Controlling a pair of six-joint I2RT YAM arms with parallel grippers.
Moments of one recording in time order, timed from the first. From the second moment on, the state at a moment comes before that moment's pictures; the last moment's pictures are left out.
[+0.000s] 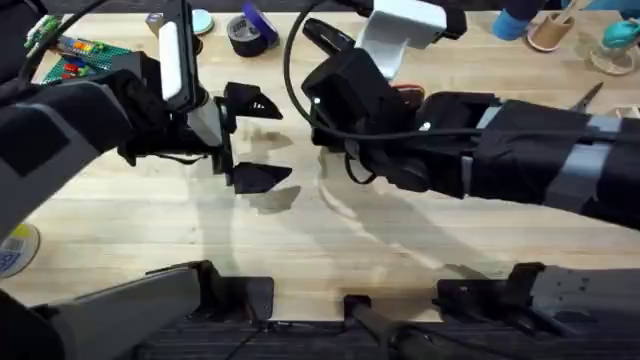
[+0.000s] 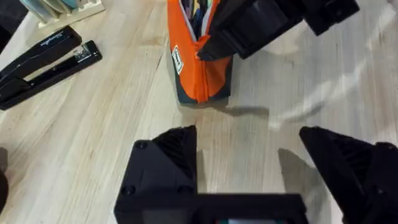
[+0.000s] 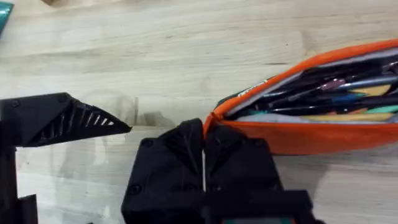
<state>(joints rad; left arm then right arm) 0.21 1.38 0.78 -0.83 1.05 1.55 0.93 1.53 1.00 -0.26 0.47 0.83</state>
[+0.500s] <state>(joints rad) 0.21 1.38 0.78 -0.63 1.06 1.40 0.93 1.53 1.00 -0.26 0.47 0.82</state>
